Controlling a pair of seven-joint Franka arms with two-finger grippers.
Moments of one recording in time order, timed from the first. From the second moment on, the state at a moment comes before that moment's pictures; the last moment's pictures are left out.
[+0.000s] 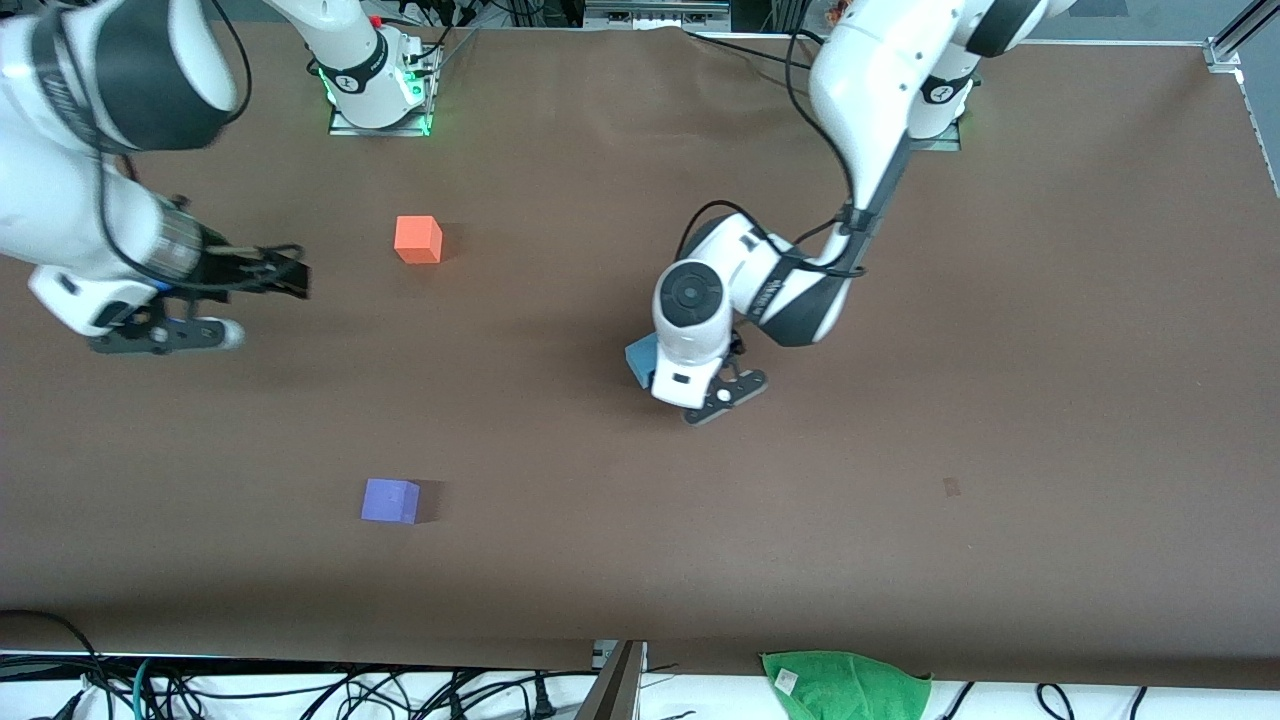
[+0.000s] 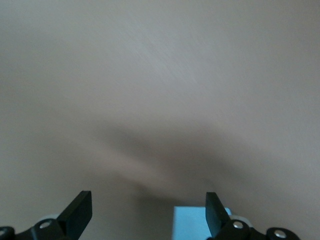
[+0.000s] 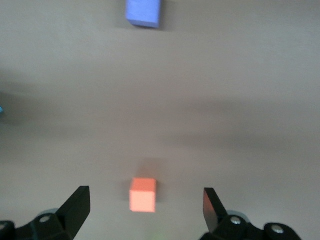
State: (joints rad) left arm -0.60 0.79 -0.02 -1.30 0.03 1.99 -1.15; right arm 0.17 0.23 0.04 -1.53 0.01 1.61 0.17
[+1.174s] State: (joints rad) left arm -0.01 0.11 -0.02 -1.70 0.06 1.78 -0.26; right arm 0.56 0.52 0.04 -1.53 0.01 2.09 0.97
